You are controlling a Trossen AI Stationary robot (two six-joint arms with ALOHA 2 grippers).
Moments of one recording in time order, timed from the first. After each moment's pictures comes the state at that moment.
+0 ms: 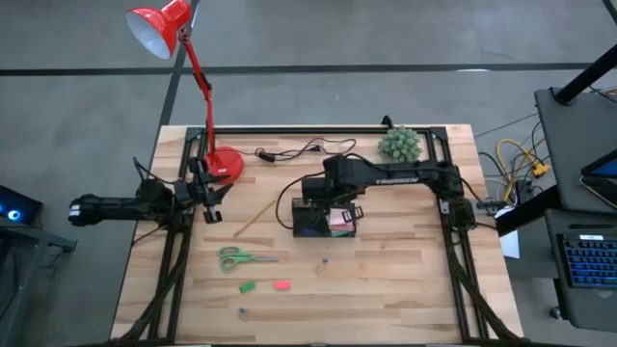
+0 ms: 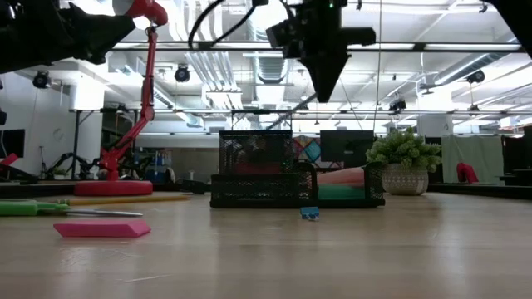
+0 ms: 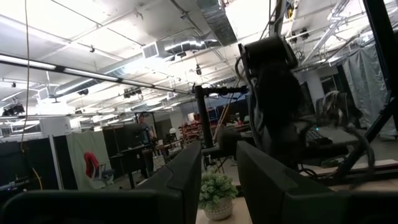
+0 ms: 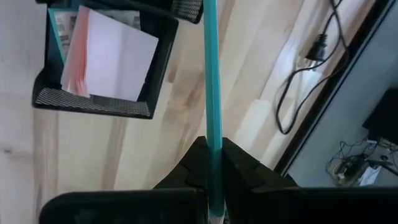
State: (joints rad) left arm 0.01 0.13 0.01 0.50 -0.21 0.35; right arm 0.02 2.07 2.02 -1.57 0.36 -0.30
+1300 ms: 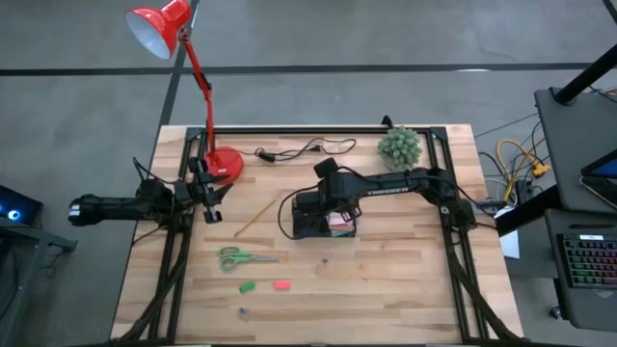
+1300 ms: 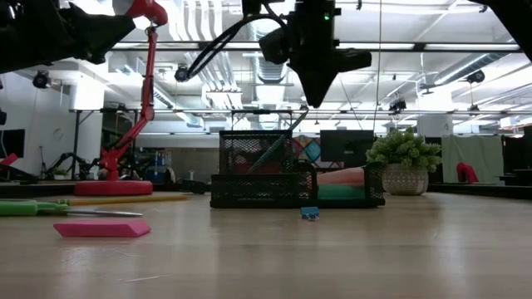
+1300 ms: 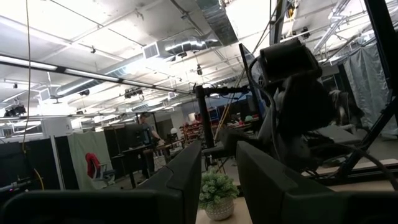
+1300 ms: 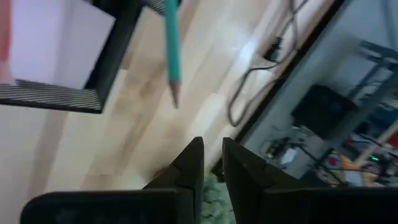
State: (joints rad) left arm 0.01 0.13 0.01 0.50 -0.22 0.35; right arm 0.07 2.13 2.04 -1.57 0.61 -0.37
